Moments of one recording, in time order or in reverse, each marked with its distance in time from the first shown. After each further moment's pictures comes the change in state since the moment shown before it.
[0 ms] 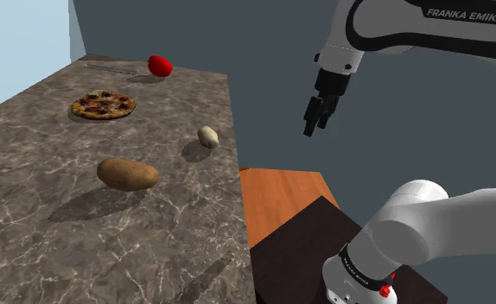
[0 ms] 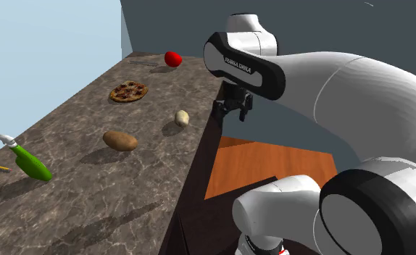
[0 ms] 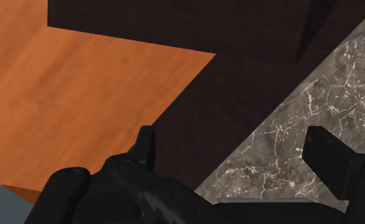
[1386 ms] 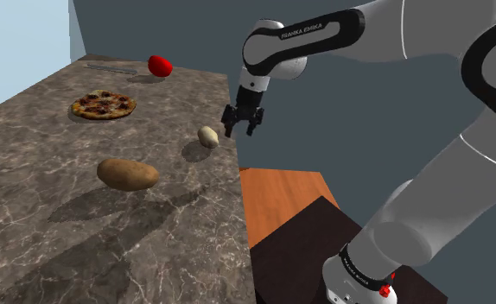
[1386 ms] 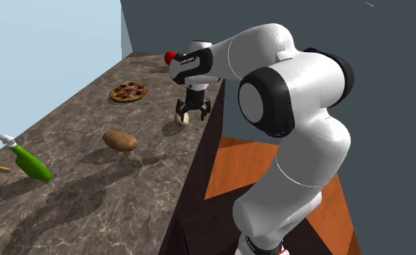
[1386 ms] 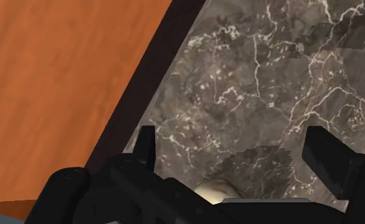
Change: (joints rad) arm 0.040 0.678 0.090 0.274 0.176 0.443 0.231
